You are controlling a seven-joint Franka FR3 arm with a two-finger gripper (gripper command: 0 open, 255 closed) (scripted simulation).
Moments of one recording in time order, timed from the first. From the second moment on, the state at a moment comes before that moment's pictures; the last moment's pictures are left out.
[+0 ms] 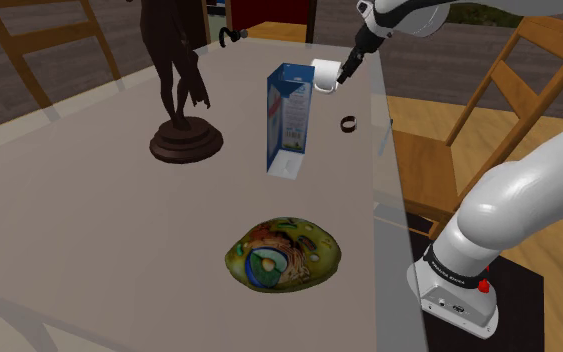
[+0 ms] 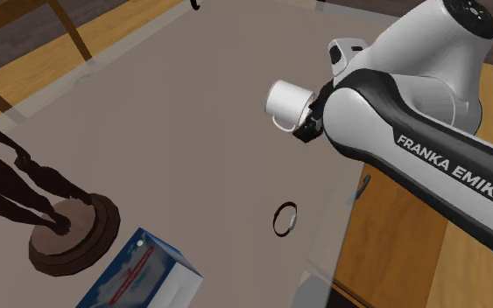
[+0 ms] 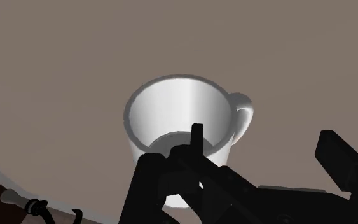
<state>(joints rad) -0.16 -0.37 -0.28 -2.24 0.13 2.34 -0.92</state>
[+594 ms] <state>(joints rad) -0.15 -0.29 -0.27 -2.25 0.08 2.45 -0.94</state>
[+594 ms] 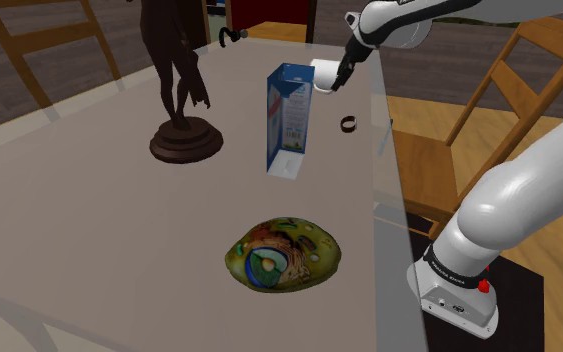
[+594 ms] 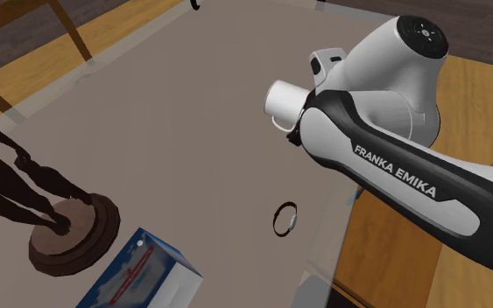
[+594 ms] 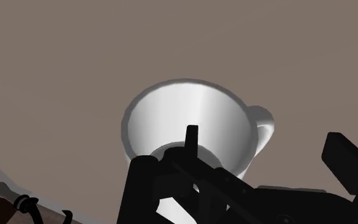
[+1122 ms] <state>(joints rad) -0.15 -0.29 -0.27 -2.25 0.08 2.45 -0.94</state>
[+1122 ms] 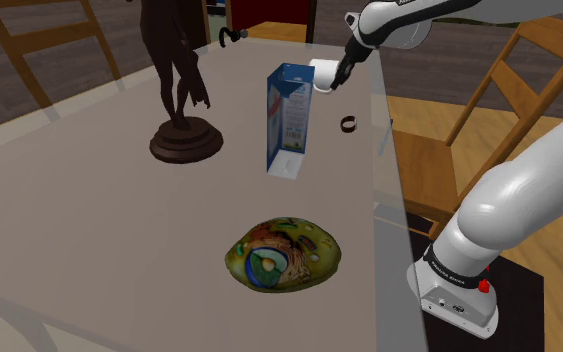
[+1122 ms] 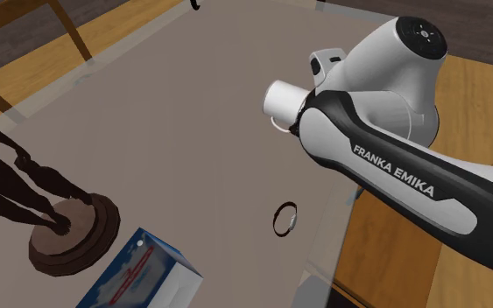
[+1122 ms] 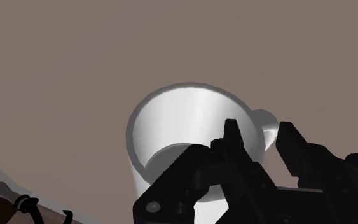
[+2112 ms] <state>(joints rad) -0.15 -0.30 -0.26 -2.18 0.07 2.37 -0.92</state>
